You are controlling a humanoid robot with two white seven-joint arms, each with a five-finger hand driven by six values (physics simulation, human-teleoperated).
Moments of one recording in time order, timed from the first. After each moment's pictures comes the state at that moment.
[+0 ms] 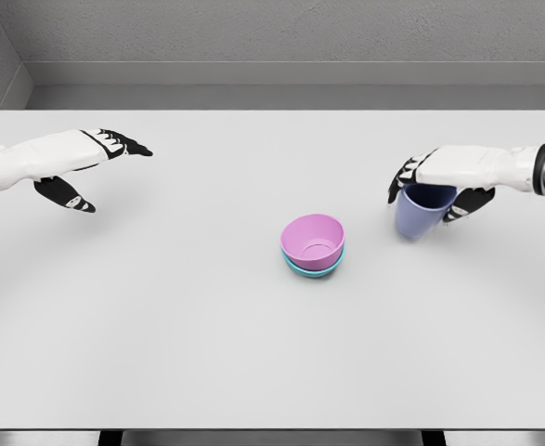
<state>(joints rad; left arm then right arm) -0.65 0.83 -0.58 -1.29 -0.25 -0.61 -0.52 -0.85 -0.93 0.88 -1.44 0.17 -0.49 0.61</state>
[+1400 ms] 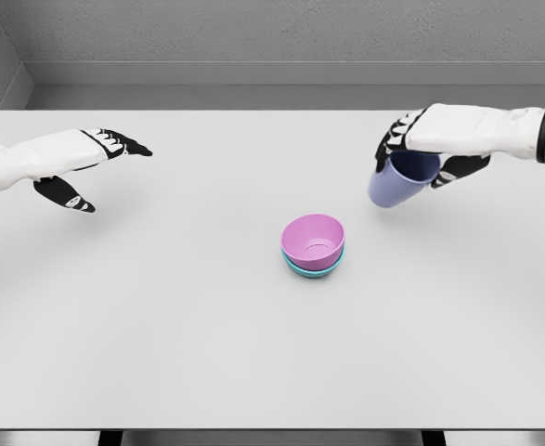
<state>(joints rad) -0.65 0.83 -0.58 -1.29 -0.25 -0.61 -0.52 -0.91 -0.92 0.83 -1.53 0.16 -0.49 0.61</state>
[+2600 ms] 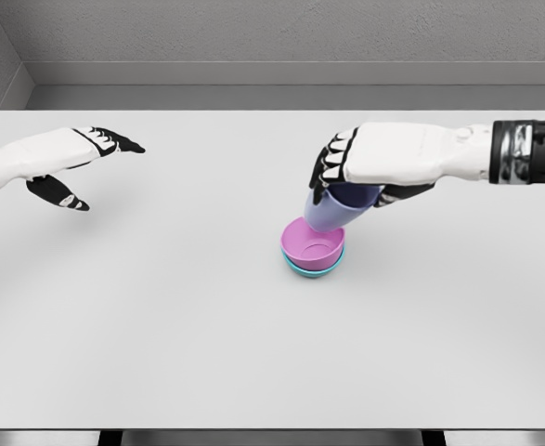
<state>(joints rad) -0.63 0.83 -0.53 -1.29 -0.25 -0.61 -0.52 -0.91 -0.86 0.83 -1.75 0.16 -0.51 0.61</state>
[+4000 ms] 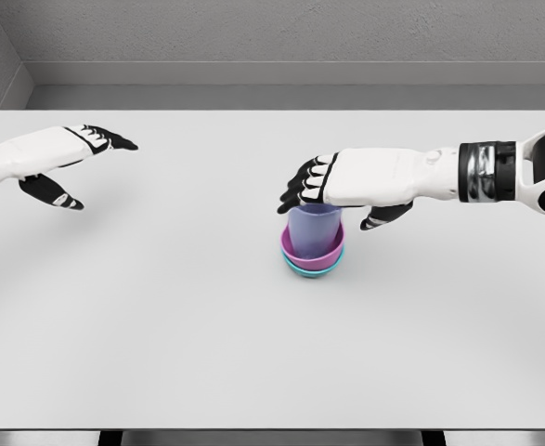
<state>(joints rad) -0.60 0.84 -0.49 -1.29 -0.25 -0.61 -0.52 -0.91 -0.82 0.91 -1.74 0.17 -0.47 0.61</state>
